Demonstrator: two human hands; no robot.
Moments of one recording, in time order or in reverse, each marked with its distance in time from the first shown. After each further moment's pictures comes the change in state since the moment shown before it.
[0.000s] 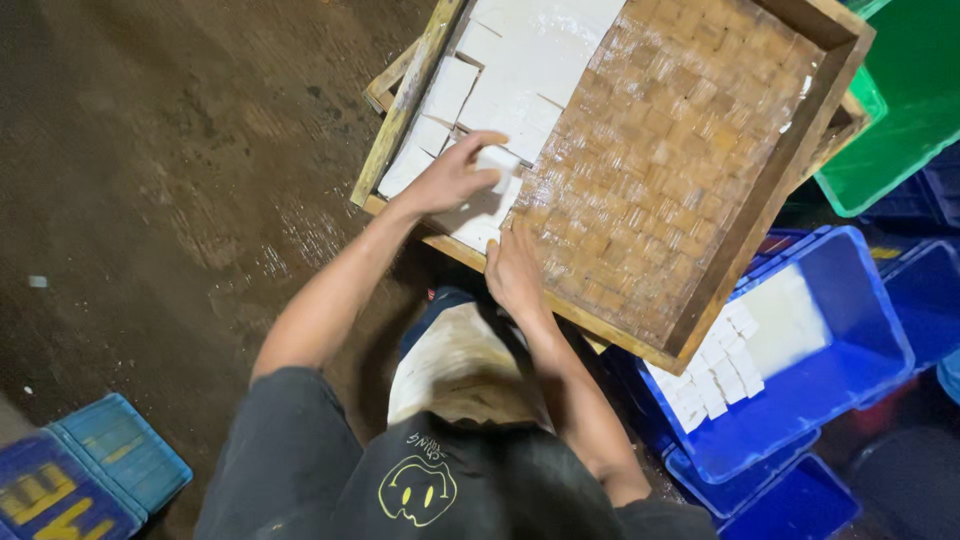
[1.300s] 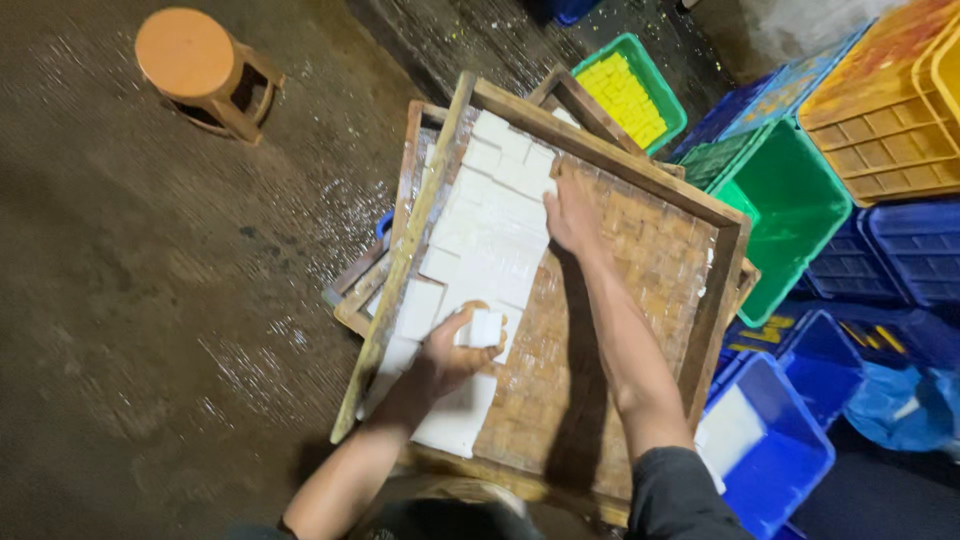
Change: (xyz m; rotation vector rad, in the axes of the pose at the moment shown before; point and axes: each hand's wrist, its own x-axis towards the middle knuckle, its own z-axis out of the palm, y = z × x) left_hand 0.090 -0.001 -0.015 -1.346 0.226 -0.730; right_hand 0.392 0.145 -0.125 -0.251 0.167 -0.064
